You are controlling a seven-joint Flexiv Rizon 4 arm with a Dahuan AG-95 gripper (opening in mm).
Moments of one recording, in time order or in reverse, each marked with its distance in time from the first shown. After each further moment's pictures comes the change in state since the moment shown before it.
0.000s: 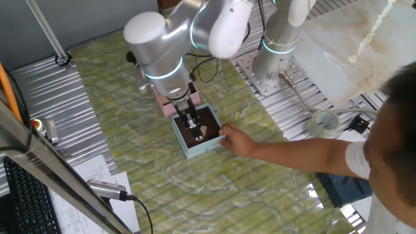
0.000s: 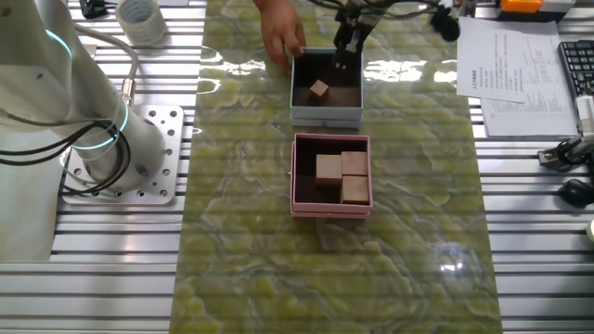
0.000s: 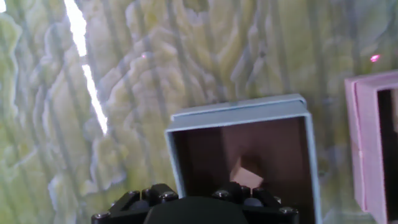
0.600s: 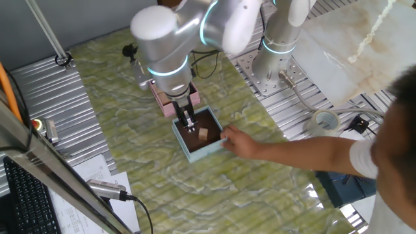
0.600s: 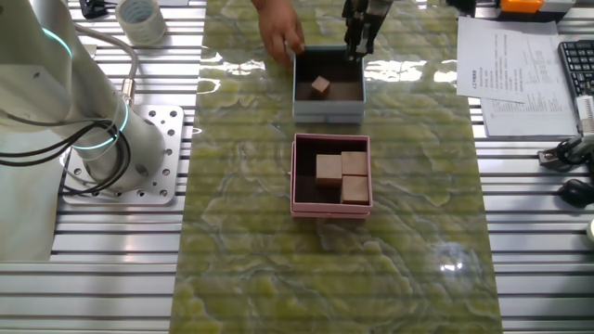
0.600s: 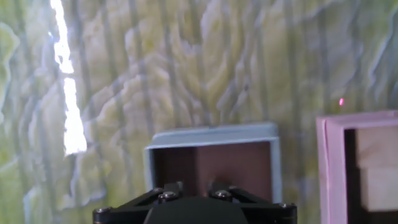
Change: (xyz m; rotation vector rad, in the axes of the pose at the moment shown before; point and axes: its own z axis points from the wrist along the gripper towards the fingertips) arm -0.019 -0.012 -0.020 0.072 -0.140 -0.098
